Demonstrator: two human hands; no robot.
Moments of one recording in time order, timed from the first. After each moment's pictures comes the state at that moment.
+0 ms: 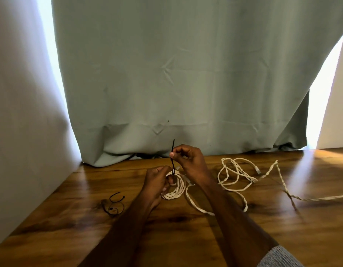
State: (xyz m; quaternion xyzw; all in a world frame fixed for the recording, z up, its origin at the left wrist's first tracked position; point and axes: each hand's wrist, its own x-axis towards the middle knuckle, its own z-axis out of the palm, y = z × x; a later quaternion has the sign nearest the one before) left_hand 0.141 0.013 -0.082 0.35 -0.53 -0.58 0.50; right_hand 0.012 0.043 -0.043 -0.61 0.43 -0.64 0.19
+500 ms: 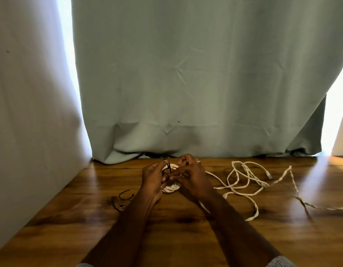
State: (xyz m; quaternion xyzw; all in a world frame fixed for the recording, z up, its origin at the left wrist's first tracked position) left_hand 0.158 0.000 -0.075 0.35 -0.42 -0.60 0.59; right_hand 0.022 0.039 -0.080 -0.72 0.52 -0.46 0.02
